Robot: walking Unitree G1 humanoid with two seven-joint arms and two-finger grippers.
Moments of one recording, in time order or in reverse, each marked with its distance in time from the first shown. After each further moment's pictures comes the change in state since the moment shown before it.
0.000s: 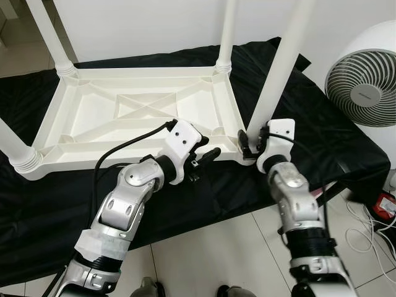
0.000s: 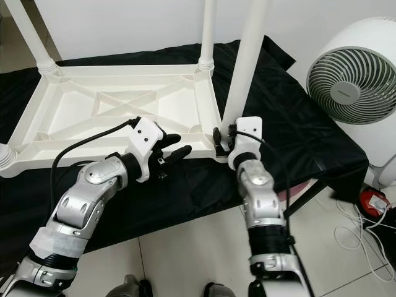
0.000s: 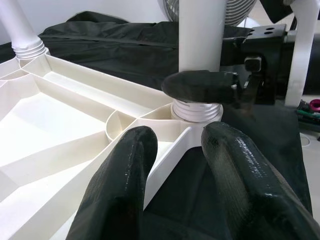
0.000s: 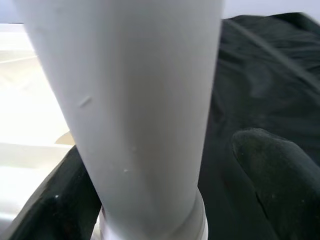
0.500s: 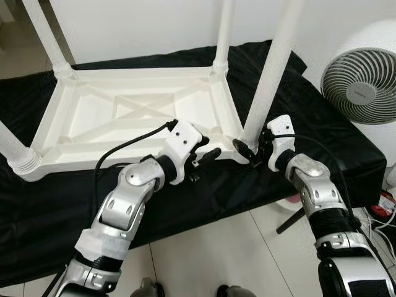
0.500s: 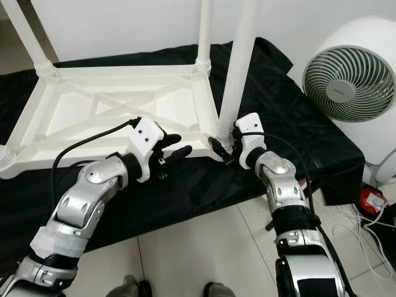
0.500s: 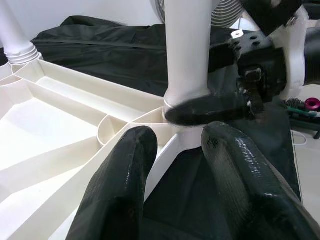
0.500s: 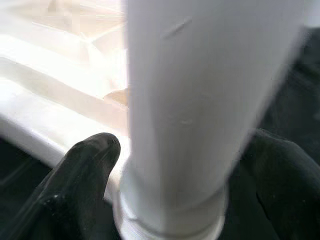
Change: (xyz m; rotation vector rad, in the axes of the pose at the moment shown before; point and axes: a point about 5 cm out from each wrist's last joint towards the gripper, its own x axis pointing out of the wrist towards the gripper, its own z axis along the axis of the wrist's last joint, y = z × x) left arm 0.002 0.000 0.001 0.004 0.001 -0.006; right arm 0.018 -0.010 -0.008 -0.198 0.064 0.384
